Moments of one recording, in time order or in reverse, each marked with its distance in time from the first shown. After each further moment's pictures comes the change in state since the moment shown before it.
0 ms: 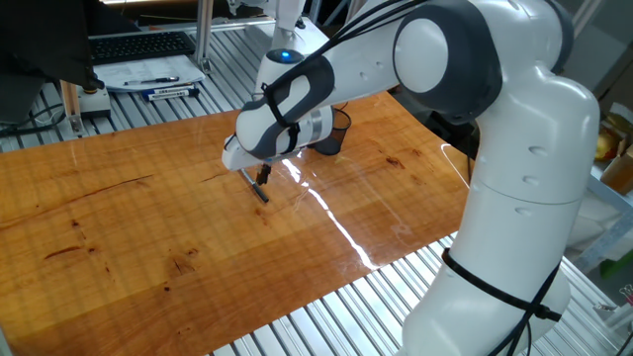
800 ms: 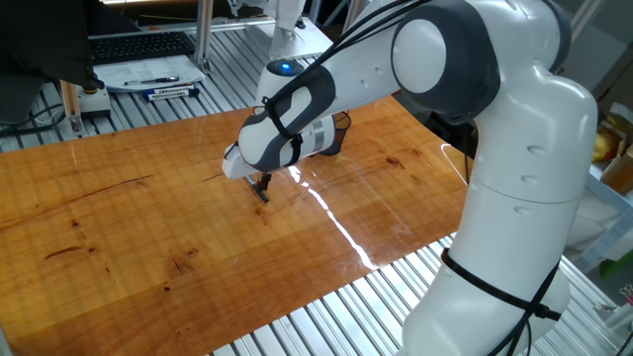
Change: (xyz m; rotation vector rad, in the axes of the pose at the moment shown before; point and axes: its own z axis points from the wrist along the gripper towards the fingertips) arm 0.009 0.003 0.016 0.007 -0.023 -0.001
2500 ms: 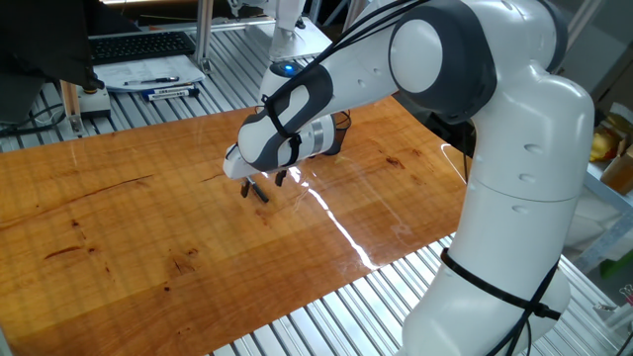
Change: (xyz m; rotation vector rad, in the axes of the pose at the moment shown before) arm 0.000 0.000 0.001 -0.015 0.001 0.004
